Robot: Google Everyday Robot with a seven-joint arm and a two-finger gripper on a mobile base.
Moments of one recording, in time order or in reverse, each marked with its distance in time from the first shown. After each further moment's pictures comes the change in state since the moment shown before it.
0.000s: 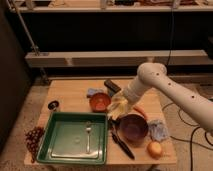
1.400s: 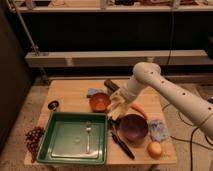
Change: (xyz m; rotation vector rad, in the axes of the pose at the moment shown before) arm 0.009 -0.015 0.020 -0.021 -0.037 0.047
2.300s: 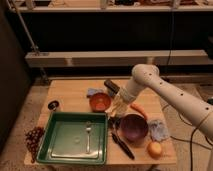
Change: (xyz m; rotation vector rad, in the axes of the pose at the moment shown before) arm 0.001 0.003 0.006 -0.004 0.008 0.032
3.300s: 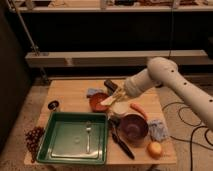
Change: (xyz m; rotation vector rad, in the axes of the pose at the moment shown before) arm -0.075 -0.027 -0.089 0.251 -0.073 -0.131
